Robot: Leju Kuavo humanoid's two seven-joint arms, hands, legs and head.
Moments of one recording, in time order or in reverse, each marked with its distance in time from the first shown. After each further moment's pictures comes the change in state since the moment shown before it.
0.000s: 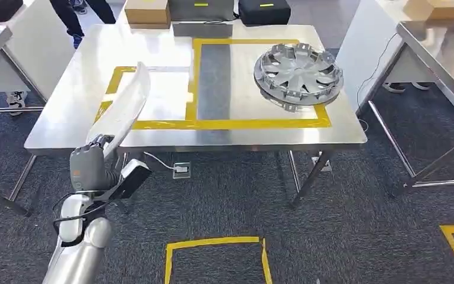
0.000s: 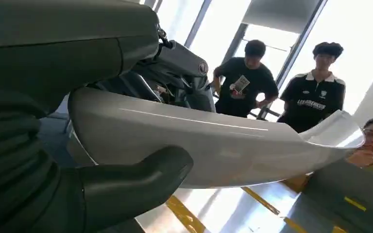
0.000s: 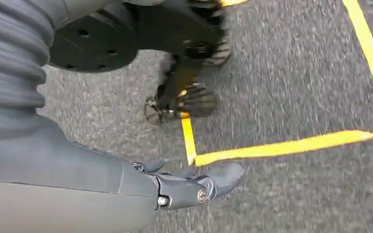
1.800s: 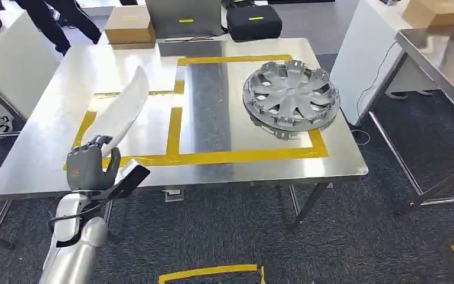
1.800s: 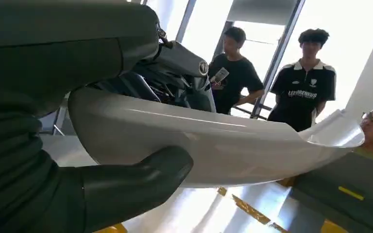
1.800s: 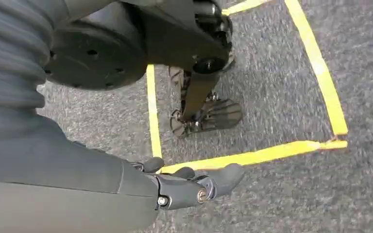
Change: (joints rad) left arm -0.020 -0.004 0.032 0.014 -0.058 -0.065 0.002; right arm 0.002 0.040 -0.002 0.000 -0.018 0.025 0.022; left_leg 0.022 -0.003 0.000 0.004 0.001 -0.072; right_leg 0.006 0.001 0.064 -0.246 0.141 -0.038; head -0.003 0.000
